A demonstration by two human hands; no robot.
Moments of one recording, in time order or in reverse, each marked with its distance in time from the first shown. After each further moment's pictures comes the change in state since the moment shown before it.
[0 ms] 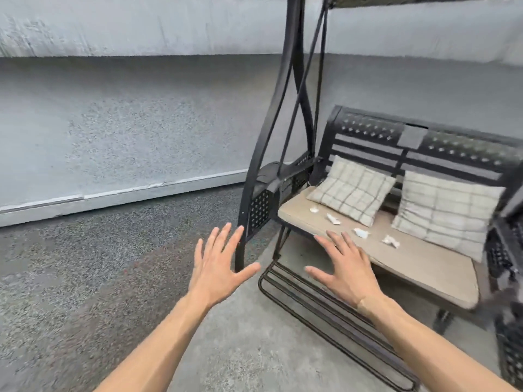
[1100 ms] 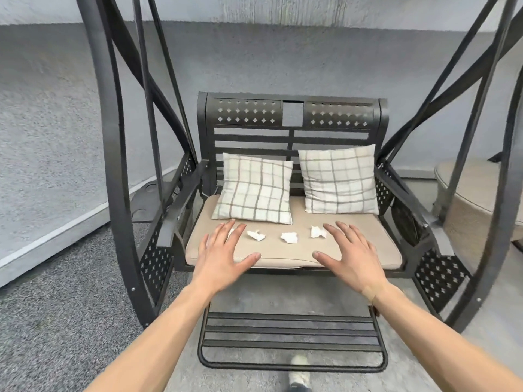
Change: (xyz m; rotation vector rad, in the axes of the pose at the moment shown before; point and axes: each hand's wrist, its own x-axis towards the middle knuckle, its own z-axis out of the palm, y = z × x) left_hand 0.407 0.092 0.184 -0.188 -0.255 0.562; right_hand 0.207 0.180 0.042 -0.001 0.146 0.681
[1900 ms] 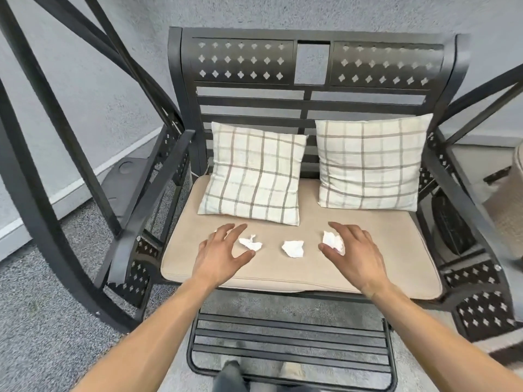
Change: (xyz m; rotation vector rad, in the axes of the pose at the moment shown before) left_hand 0.244 -0.043 0.139 -0.106 -0.306 -0.230; right_hand 0.262 0.097 0.108 0.091 -0.159 0.074
